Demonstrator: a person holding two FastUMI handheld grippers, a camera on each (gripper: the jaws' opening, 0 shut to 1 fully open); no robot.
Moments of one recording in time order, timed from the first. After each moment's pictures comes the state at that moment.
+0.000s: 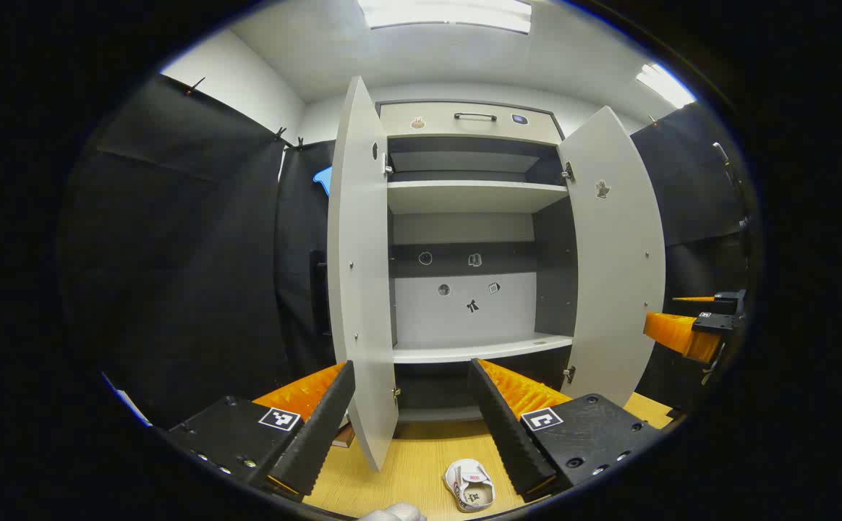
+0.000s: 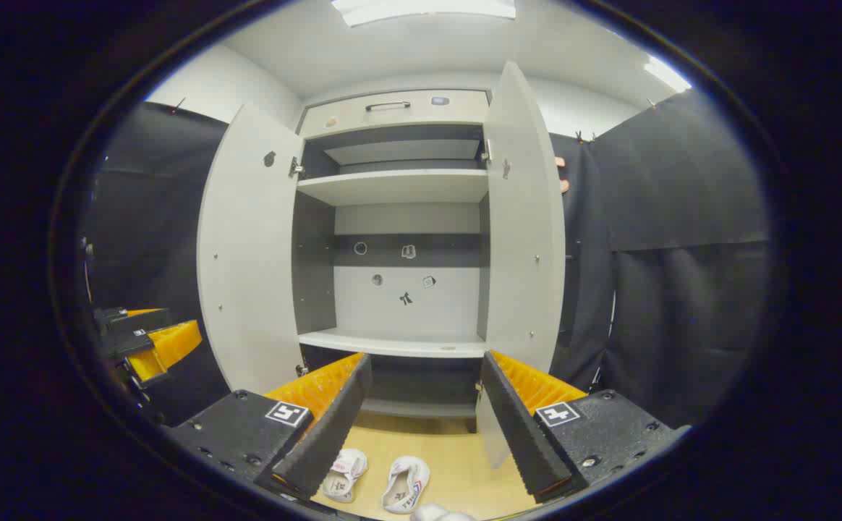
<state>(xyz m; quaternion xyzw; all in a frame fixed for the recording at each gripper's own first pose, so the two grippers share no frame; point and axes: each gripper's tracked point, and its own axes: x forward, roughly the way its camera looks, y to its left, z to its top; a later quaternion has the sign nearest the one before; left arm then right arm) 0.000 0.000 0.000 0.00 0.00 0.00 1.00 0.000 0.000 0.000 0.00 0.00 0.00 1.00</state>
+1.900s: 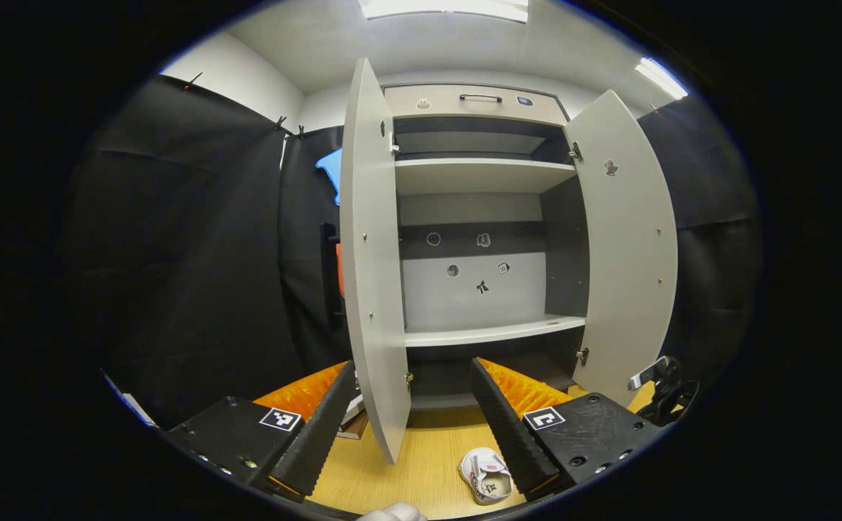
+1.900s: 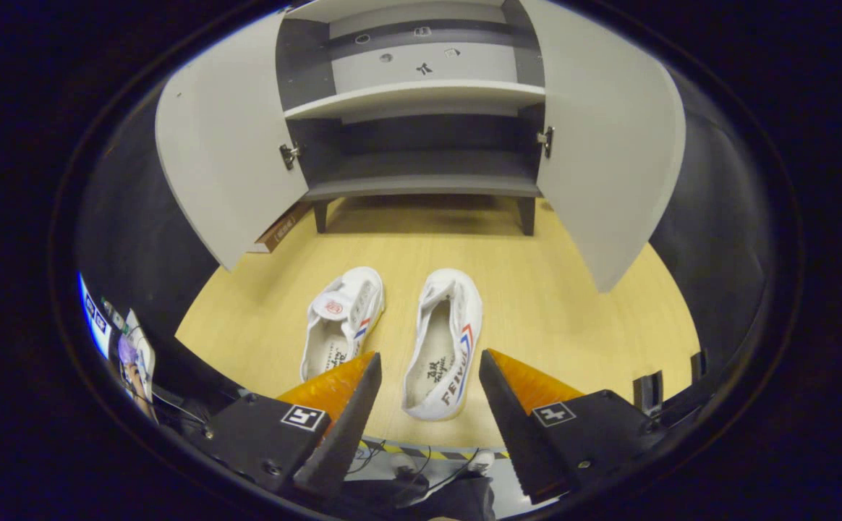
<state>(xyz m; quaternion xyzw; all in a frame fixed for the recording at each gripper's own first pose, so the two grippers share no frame) 0.006 0.023 -0.034 0.01 0.04 0.01 1.00 0.019 0.052 -0.349 0.03 0.39 0.05 0.92</state>
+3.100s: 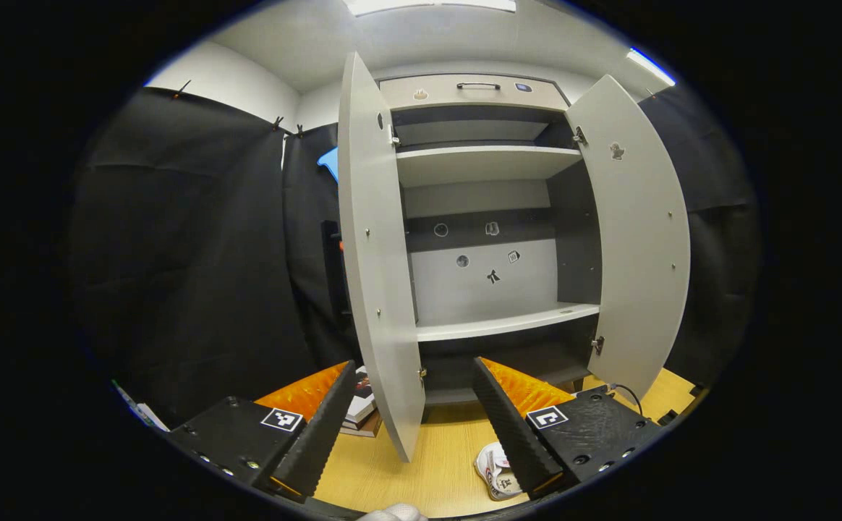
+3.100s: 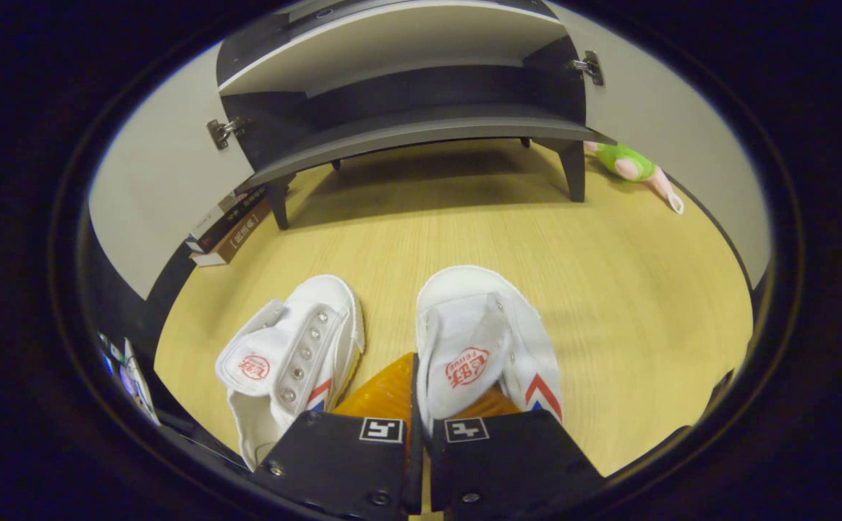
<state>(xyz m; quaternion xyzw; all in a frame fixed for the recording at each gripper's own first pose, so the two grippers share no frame) 0.016 0.025 -0.033 0.04 0.05 0.02 1.00 0.134 0.068 -0.447 0.09 0.41 0.04 0.91</state>
